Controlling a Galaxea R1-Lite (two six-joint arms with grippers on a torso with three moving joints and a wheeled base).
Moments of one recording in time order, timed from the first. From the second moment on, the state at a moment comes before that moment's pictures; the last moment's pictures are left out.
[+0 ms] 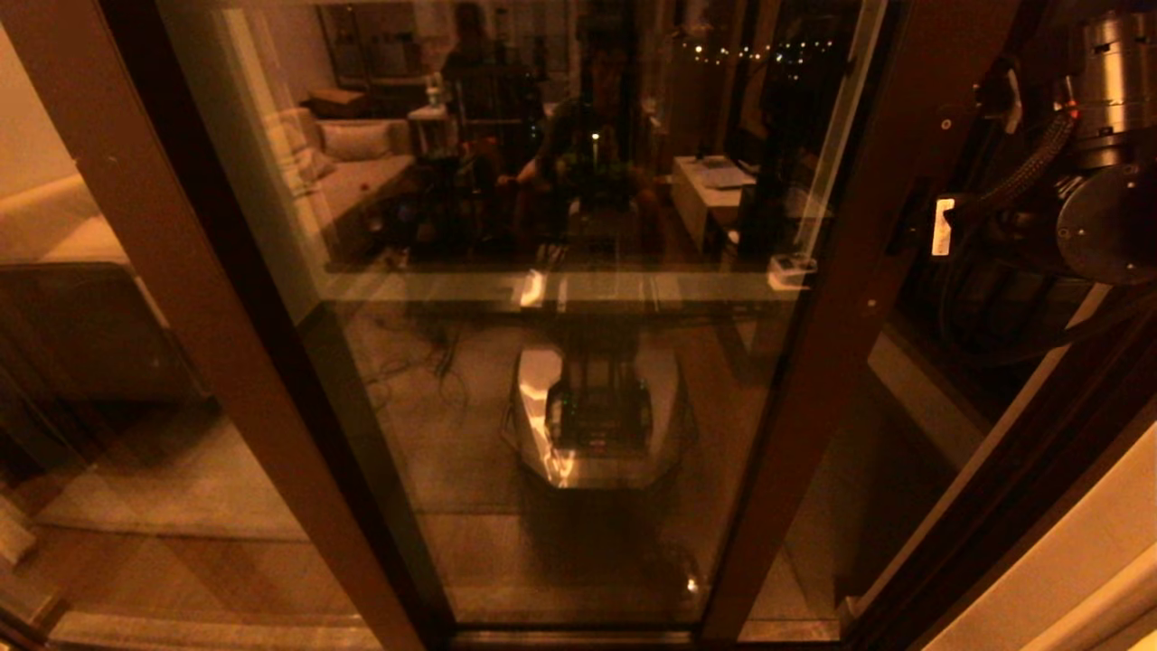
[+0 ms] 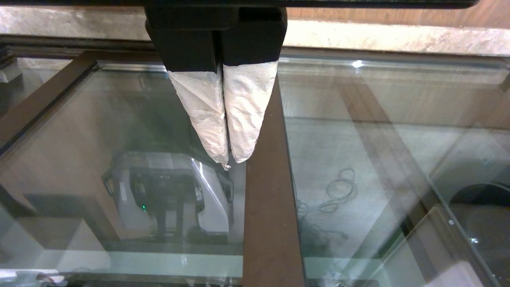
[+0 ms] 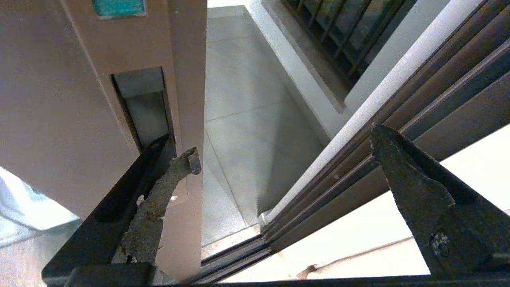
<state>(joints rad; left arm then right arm) 0.00 0.00 -0.02 0.06 0.00 0.00 0.29 1.63 -1.46 0.17 -0.73 0.09</state>
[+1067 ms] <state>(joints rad) 0.00 0.00 -0.02 0.06 0.00 0.00 0.22 1.68 -1.46 0.15 -0.72 0.09</state>
